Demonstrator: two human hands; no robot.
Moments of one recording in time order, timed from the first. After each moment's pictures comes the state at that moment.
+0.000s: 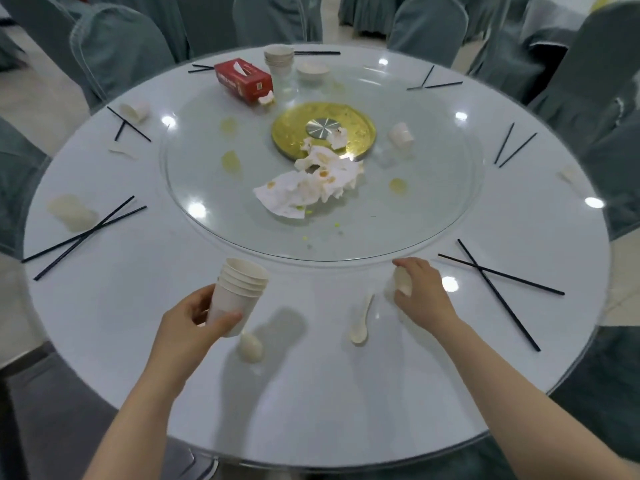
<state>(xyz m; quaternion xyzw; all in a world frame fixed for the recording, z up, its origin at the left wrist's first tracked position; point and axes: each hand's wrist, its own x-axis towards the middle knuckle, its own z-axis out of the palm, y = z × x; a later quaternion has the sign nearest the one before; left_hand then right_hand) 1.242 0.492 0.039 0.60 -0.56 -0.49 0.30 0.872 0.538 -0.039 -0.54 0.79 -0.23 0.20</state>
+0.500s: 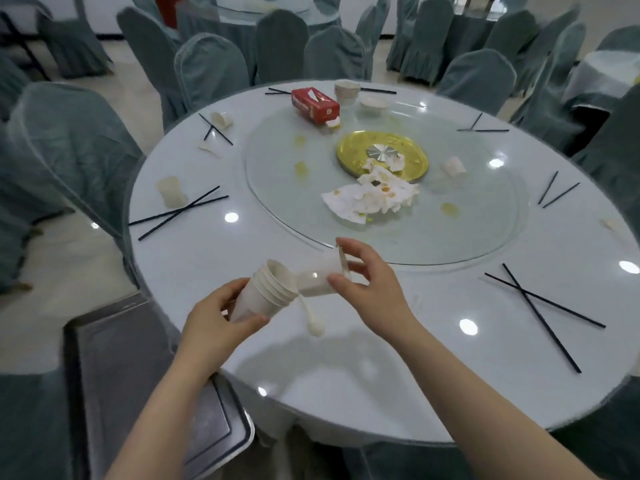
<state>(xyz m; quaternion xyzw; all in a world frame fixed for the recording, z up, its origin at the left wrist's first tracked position) 1.349 0.549 0.062 0.60 -0.60 -0.41 0.32 1.107 0.554 0.078 -0.55 0.55 -0.49 0.38</state>
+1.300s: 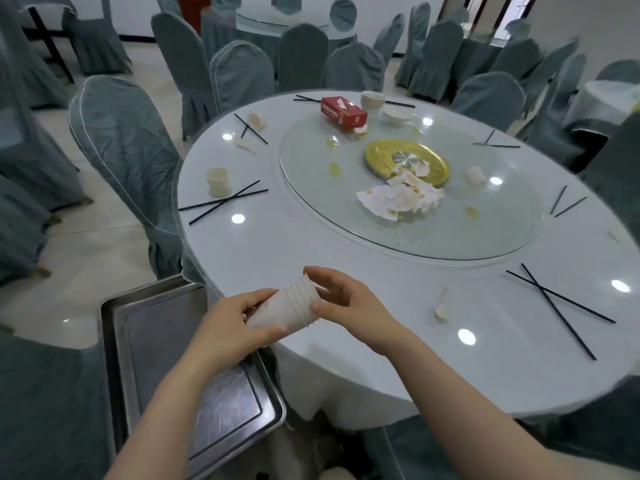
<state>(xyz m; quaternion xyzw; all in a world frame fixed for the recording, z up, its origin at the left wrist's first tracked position) 1.450 0.585 0.067 0.54 -0.67 -0.43 0.27 1.227 0.592 0.074 -0.57 0.49 -0.37 0.55</state>
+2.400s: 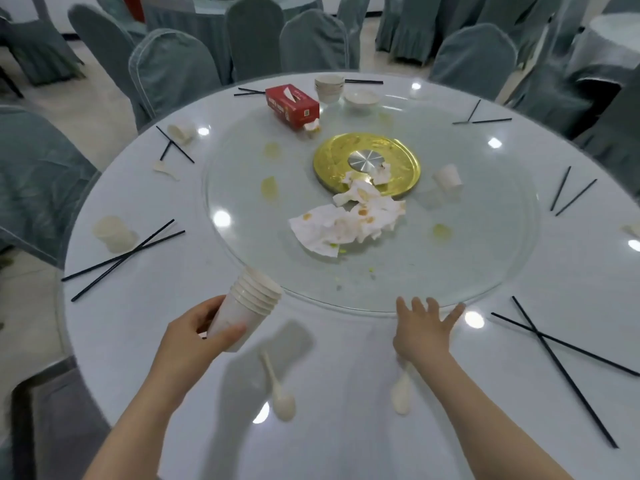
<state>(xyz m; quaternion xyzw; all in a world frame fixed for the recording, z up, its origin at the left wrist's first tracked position) 1.282 0.417 0.038 0.59 -0.58 -0.46 0.31 0.937 0.445 -0.056 -0.52 0.84 0.15 0.08</state>
